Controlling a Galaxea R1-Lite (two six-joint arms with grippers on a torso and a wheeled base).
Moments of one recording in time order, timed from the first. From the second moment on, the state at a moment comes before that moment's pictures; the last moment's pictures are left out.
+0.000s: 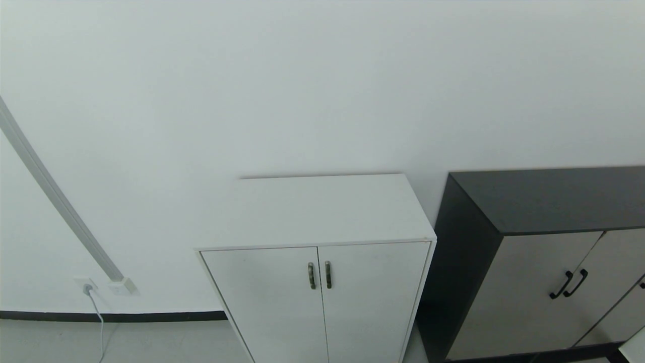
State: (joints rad) left arm 0.00 0.00 0.00 0.00 0.03 -0.10; right arm 0.07 0.14 0.00 0.01 0.09 -0.10
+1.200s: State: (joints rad) left arm 0.00 0.00 0.00 0.00 0.03 -0.10; right arm 0.00 0.00 0.00 0.00 0.05 0.03
